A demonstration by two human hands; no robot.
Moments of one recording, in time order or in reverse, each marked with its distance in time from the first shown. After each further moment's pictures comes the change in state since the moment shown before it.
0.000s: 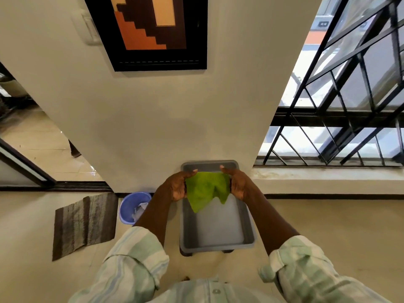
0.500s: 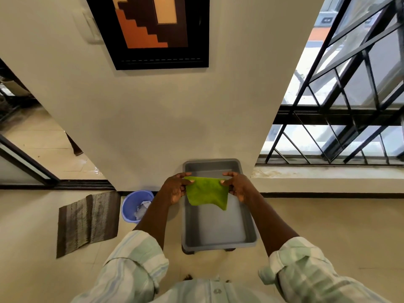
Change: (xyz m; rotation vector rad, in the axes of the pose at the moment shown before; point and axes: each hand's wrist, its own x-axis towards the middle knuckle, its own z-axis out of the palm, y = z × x) left_hand 0.011 -0.017 -0.020 -0.034 0.117 0.177; right_hand 0.011 0.015 -0.008 -0.208 0.110 -0.019
